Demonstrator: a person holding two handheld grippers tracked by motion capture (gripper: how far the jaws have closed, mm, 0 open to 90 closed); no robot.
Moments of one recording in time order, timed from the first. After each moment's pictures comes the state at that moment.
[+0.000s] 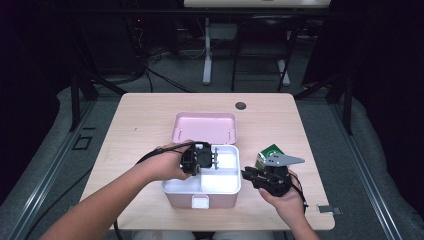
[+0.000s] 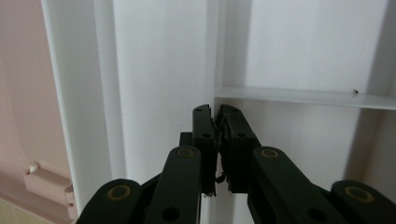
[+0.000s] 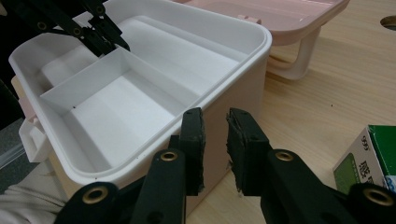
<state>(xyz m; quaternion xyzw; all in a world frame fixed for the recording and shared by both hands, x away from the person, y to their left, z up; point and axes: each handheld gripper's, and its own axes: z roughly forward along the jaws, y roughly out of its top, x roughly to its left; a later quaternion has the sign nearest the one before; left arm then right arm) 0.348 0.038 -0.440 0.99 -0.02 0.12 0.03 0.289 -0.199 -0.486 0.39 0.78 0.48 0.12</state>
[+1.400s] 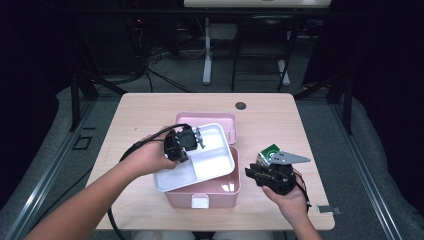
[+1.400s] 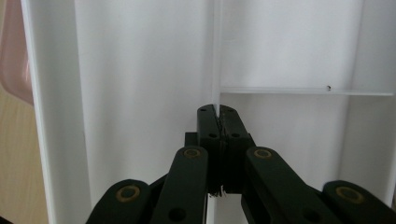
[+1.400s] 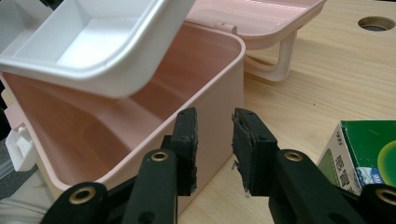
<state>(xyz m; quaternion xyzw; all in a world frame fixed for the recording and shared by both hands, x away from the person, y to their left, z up) 0.360 0.080 -0.393 0.98 0.13 0.11 0.08 0.292 -0.209 -0.485 0.41 0.76 0.48 0.13</state>
